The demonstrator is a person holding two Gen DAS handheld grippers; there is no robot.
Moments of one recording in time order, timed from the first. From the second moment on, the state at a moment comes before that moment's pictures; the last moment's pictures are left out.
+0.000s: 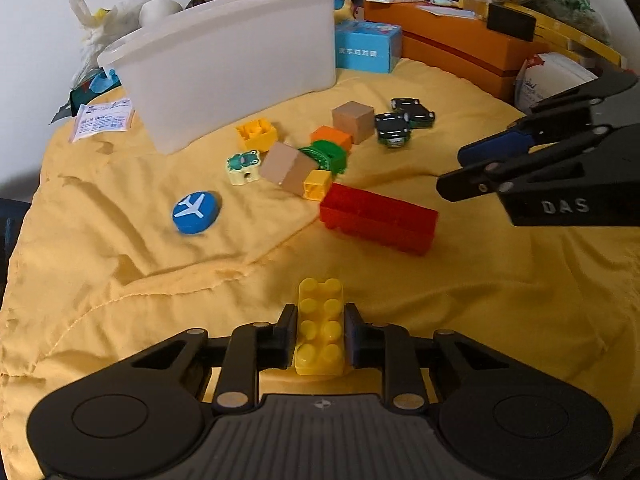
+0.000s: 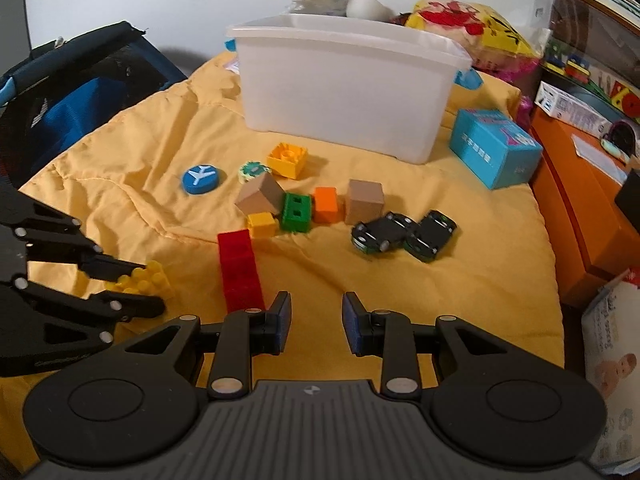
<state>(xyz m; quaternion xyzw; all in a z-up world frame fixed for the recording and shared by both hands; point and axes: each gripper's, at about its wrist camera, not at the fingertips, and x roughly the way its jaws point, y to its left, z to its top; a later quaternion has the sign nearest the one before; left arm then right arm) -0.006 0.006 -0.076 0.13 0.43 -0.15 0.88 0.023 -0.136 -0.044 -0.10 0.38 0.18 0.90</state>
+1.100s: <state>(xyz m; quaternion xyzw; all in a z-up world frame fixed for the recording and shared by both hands) -0.001 0.021 -0.082 0.06 0.45 -0.13 0.88 0.102 -0.131 -0.087 -0.28 0.35 0.04 0.90</state>
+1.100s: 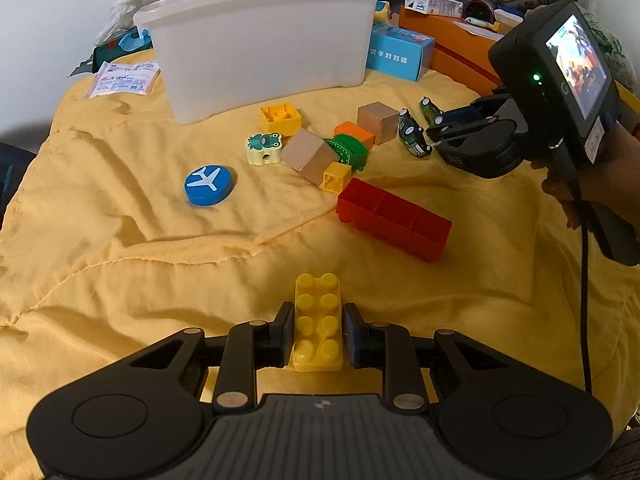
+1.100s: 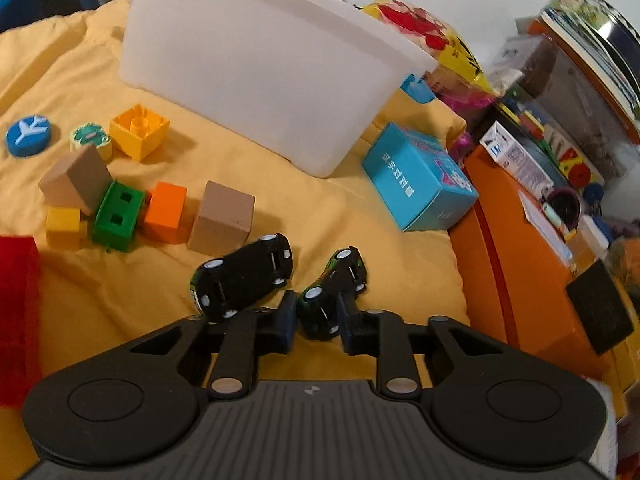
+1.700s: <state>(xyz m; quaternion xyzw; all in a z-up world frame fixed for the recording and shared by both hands) -0.004 0.020 -0.083 0.07 0.44 -0.13 0.89 0.041 -0.191 -0.025 0.04 0.43 0.14 0.89</state>
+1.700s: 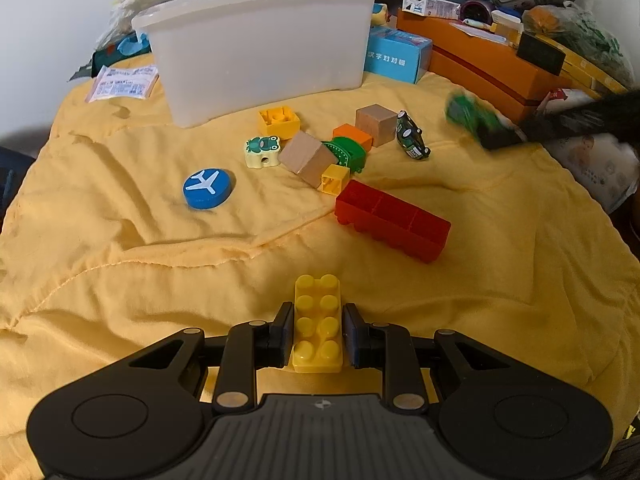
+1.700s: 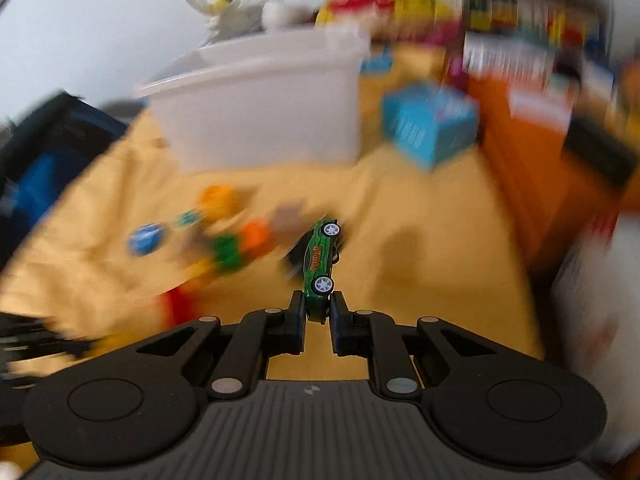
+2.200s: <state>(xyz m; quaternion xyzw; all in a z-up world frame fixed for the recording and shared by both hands) -0.012 0.022 -0.080 0.06 0.44 -0.13 0.89 0.024 -0.209 -0.051 0.12 0.49 0.14 0.85</state>
